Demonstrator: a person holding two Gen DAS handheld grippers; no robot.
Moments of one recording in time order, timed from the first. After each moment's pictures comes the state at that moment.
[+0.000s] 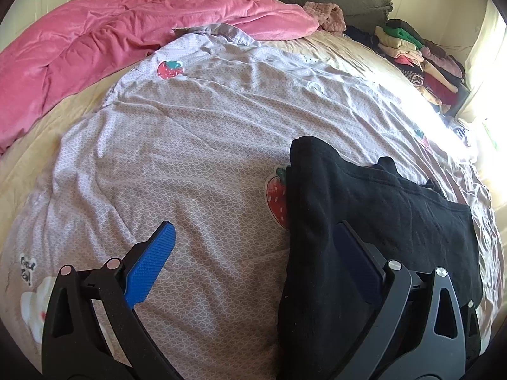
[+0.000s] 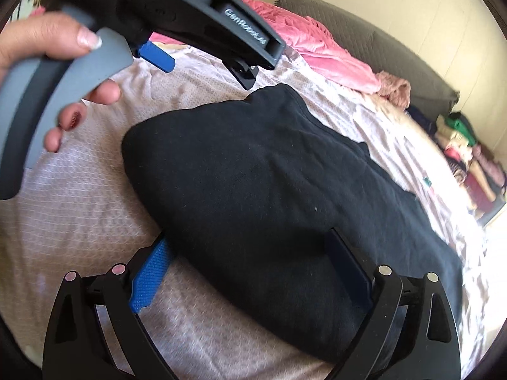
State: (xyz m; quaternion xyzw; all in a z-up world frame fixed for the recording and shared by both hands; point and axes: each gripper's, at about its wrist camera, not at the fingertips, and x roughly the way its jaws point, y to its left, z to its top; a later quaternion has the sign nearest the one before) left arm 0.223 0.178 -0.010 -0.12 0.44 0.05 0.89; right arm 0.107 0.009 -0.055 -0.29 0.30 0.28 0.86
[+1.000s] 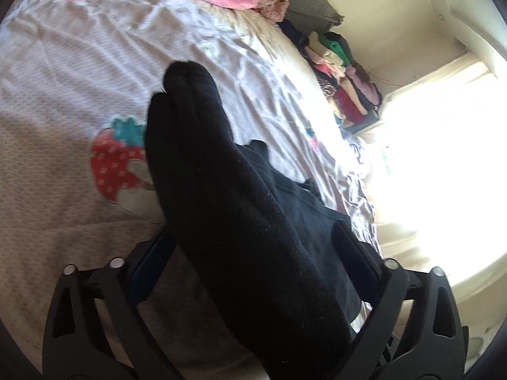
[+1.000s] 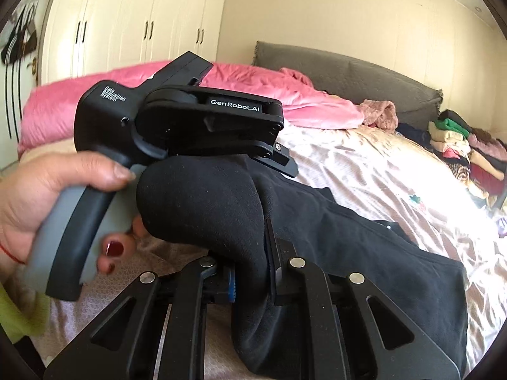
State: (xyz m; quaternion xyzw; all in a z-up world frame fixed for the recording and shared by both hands) left arm 0.247 0.125 -0.026 -0.33 0.43 -0.18 0.82; right arm 0.109 -0.057 0.006 -0.15 0.21 0.33 0.91
